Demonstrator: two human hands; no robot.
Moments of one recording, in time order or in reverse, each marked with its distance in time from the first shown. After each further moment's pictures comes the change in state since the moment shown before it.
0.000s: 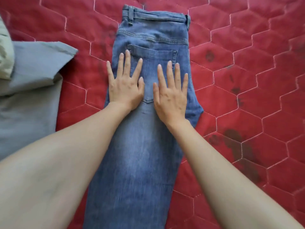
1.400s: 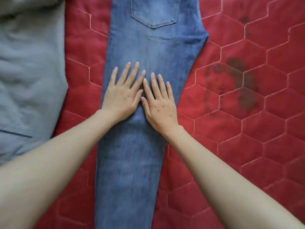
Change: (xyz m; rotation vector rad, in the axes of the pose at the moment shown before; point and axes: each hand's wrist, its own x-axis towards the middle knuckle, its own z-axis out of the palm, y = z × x) left_hand -0.227 -0.014 -0.017 0.007 -0.215 0.315; right_hand -0.222 -0.033 -0.014 0.028 -0.318 -0.199
